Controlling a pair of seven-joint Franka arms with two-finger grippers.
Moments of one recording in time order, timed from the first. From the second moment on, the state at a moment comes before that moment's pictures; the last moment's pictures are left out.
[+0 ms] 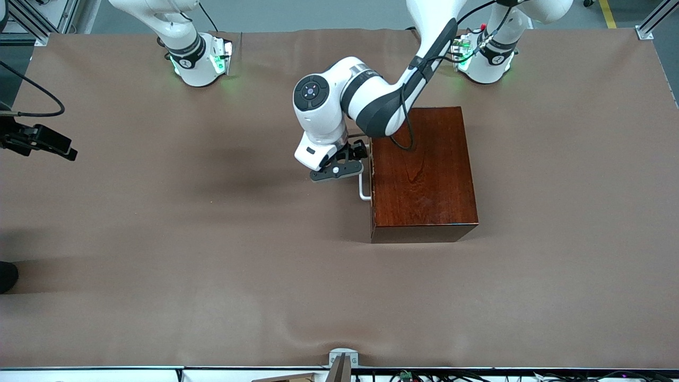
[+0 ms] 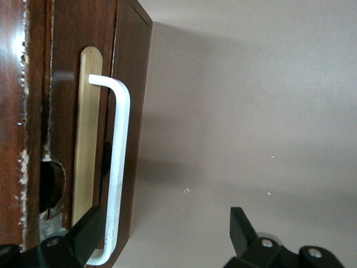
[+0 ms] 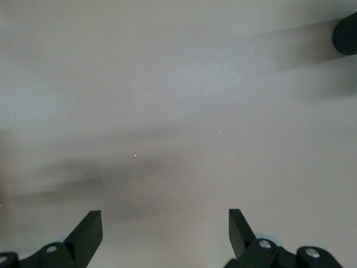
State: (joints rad) left arm -0.92 0.68 0.06 -1.28 0.02 1.84 -1.02; right arm -0.03 0.07 -0.02 -1.47 0.01 1.52 0.07
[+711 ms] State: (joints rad) left arm -0.92 0.69 0.06 -1.28 0.02 1.82 -1.02; right arm -0.03 0.07 -0.02 -1.47 0.01 1.52 0.07
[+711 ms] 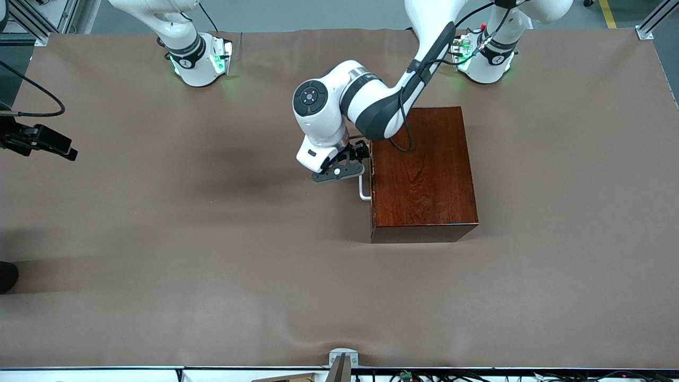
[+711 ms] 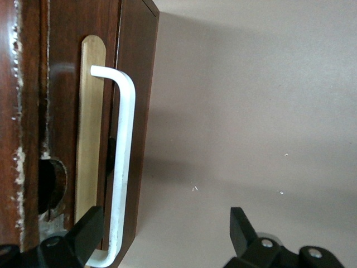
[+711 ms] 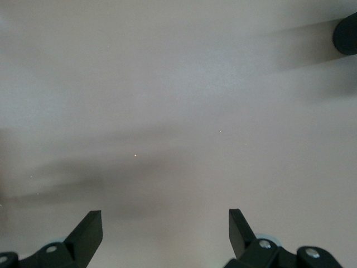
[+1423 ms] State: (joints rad) left arm -0.92 0.72 0.06 -1.28 0.09 1.79 -1.01; right arm -0.03 0.07 -0.02 -1.47 0.01 1.52 0.07
